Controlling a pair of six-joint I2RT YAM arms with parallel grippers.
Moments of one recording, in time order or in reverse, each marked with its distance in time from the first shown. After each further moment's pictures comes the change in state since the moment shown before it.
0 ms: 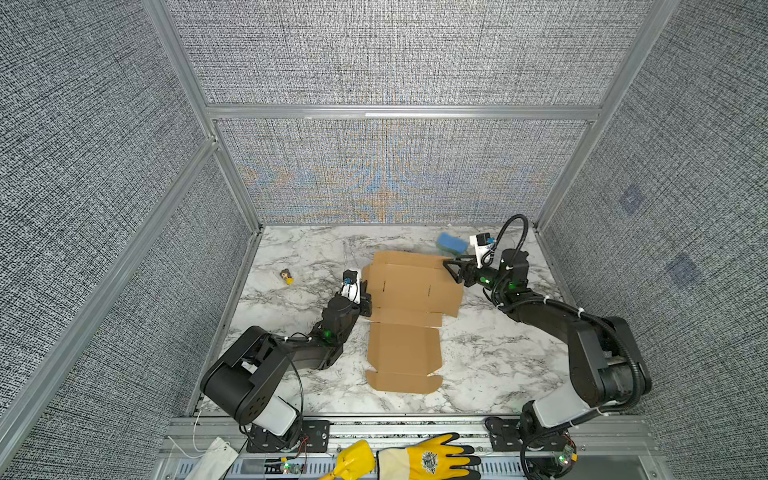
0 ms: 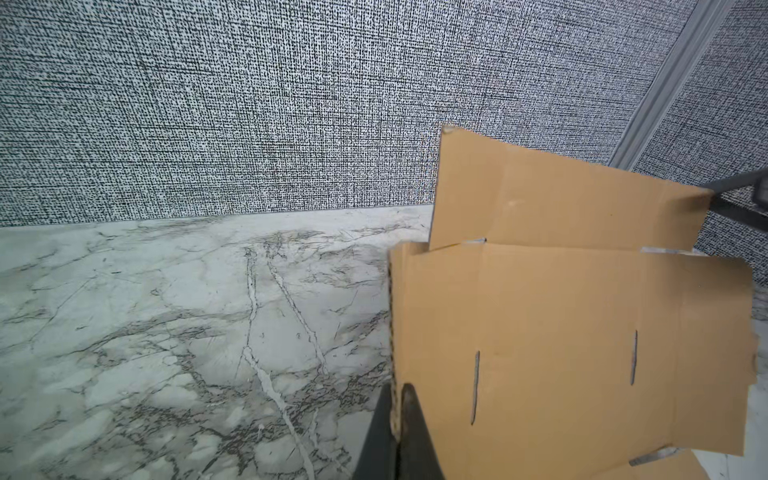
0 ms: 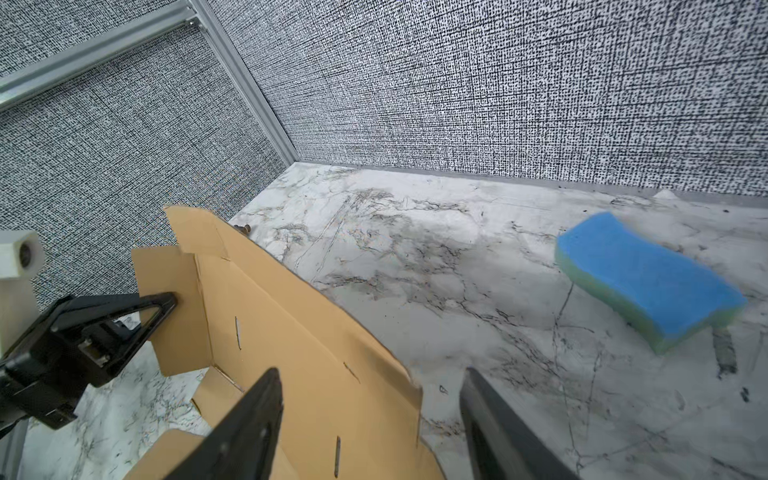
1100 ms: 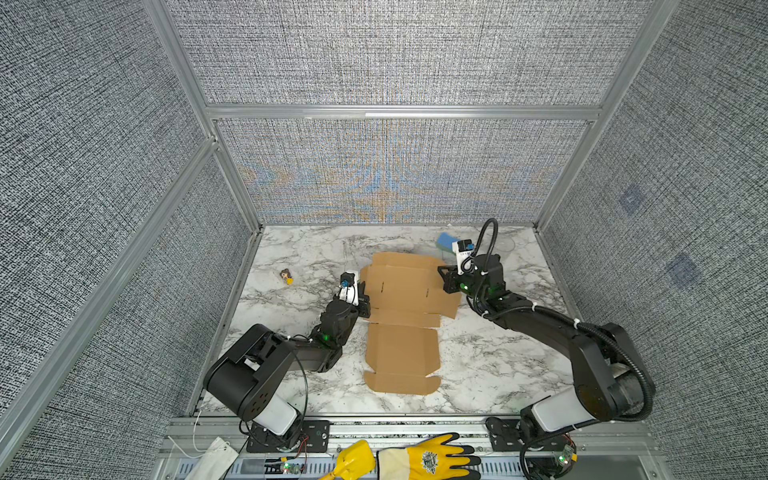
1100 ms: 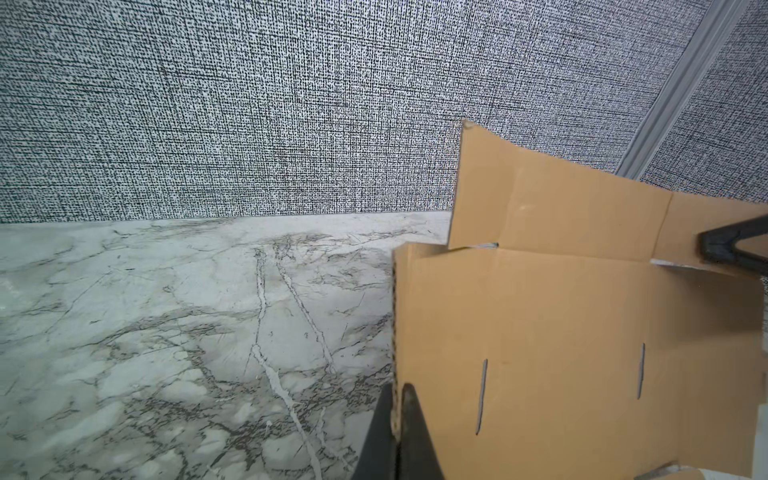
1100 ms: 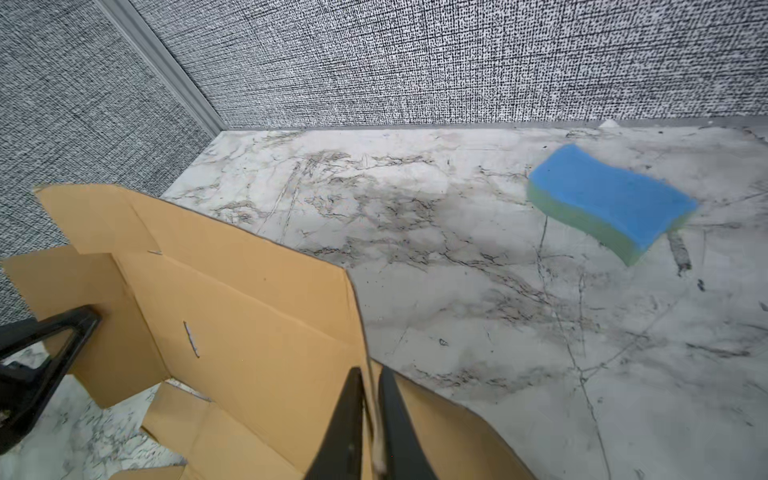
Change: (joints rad) left arm 0.000 0.019 -0.035 0.075 -0.026 -0.014; right arm 0.237 -0.079 0.011 -0.231 0.471 0.053
